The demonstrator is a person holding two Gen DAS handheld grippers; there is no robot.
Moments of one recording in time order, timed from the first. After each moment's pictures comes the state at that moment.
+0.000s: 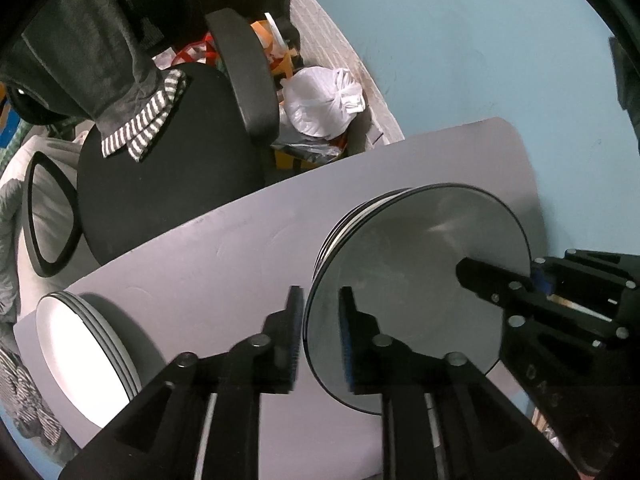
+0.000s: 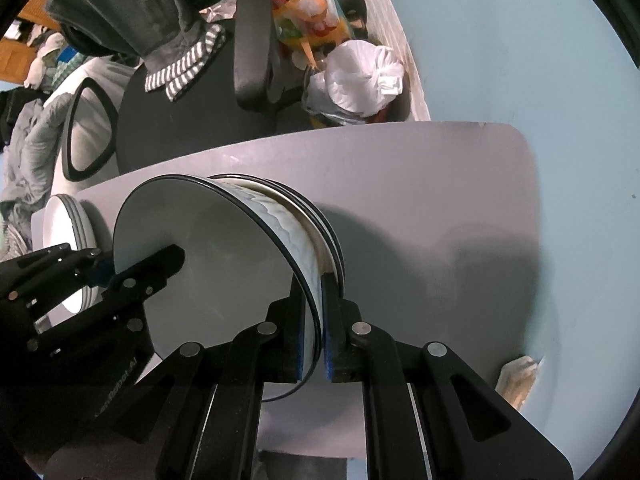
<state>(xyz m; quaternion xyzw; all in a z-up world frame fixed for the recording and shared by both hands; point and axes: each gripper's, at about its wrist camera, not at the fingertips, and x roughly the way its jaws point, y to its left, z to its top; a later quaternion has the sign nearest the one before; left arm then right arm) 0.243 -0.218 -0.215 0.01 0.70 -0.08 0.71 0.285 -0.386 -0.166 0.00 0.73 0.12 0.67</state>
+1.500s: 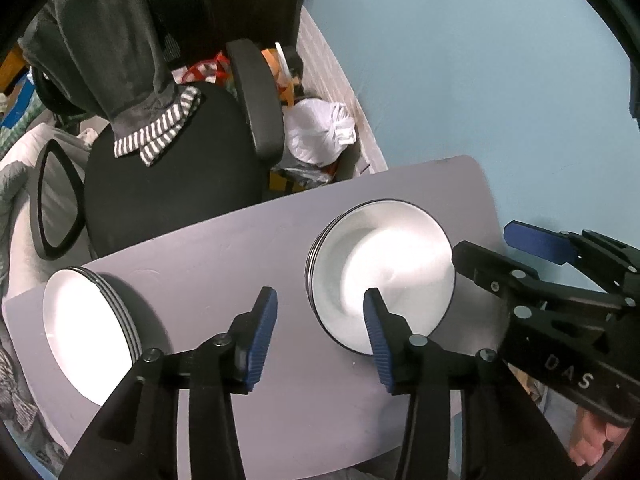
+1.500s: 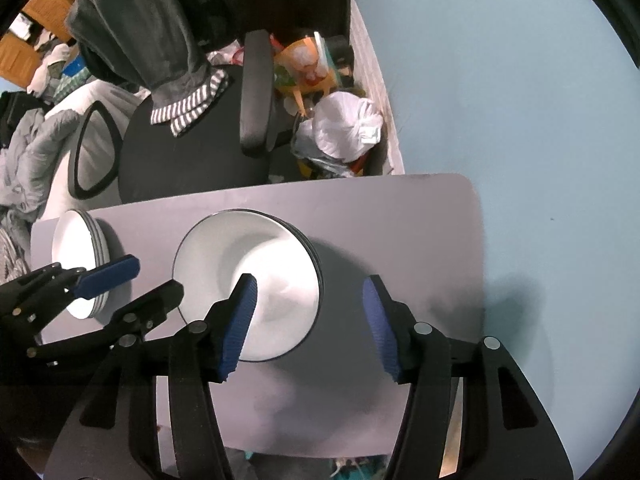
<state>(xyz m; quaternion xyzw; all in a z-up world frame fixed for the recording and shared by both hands) 0.222 -0.203 -0.156 -0.04 0.67 -0.08 0.74 0.275 -0.391 -0.099 -0.03 0.67 0.11 0.73</state>
